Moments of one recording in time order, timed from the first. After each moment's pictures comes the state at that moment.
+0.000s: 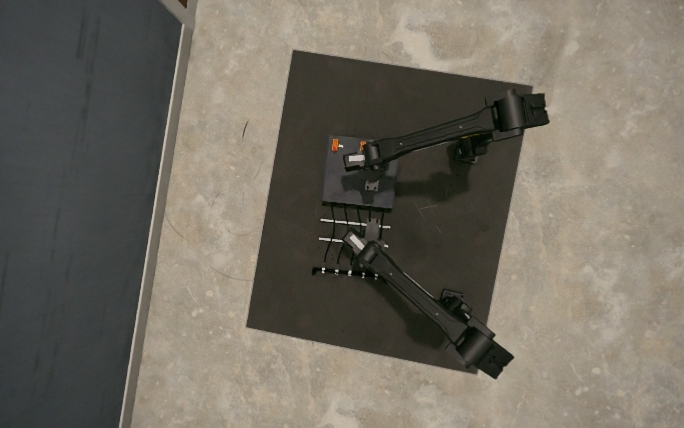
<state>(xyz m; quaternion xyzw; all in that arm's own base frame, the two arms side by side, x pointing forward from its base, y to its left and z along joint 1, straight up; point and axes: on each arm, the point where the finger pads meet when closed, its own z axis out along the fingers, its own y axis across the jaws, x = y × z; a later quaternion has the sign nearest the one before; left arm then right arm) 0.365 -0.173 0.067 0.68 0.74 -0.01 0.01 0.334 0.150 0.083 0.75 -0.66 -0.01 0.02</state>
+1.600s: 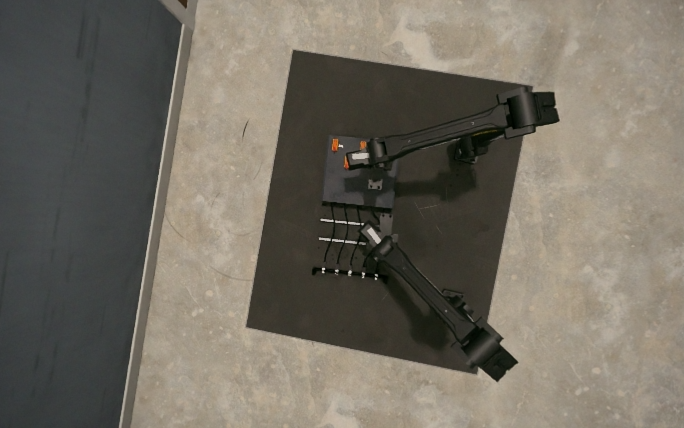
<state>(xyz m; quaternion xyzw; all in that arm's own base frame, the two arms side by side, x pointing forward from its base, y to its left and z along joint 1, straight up) 0.325 -0.199 0.047 0.67 0.74 0.00 0.01 0.329 0.148 0.115 0.75 -0.66 -0.01 0.01</state>
